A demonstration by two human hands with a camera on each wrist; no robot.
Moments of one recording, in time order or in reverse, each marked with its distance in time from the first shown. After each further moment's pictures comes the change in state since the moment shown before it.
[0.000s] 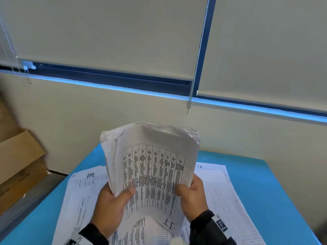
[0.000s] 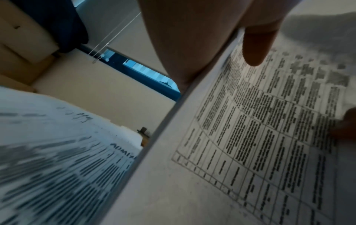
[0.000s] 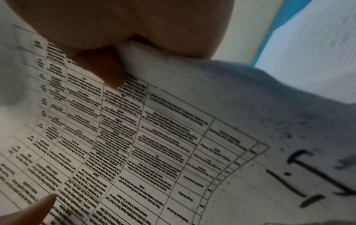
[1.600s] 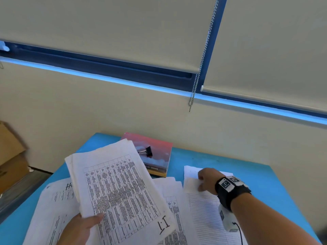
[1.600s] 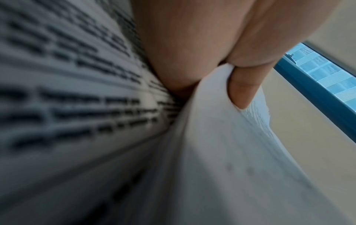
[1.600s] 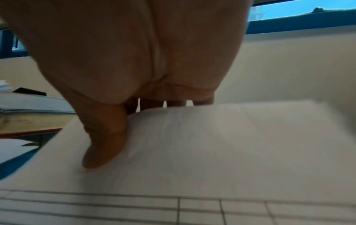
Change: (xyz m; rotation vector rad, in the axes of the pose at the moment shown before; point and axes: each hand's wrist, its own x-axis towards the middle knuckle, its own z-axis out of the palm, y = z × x) left_hand 0.109 -0.132 -0.053 -0.226 0.004 -0.498; right_hand 0.173 0.075 -0.106 -1.485 -0.458 0.351
